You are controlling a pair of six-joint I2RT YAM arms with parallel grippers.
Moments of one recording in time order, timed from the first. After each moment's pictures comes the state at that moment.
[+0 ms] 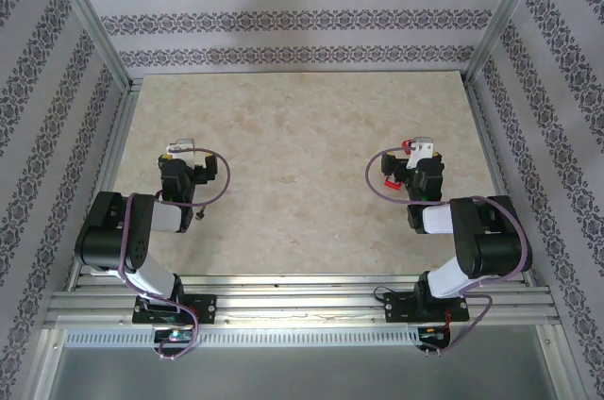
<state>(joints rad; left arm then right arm) -0.01 1.59 0.38 0.89 -0.15 -0.01 0.03 1.54 0.35 0.89 0.06 0.04</state>
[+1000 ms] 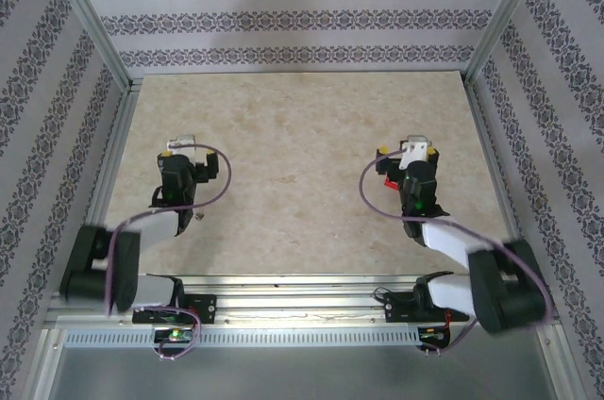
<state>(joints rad) -0.10 1.27 0.46 0.47 -0.25 -0.06 0.24 1.14 0.38 0.56 0.29 0.02</state>
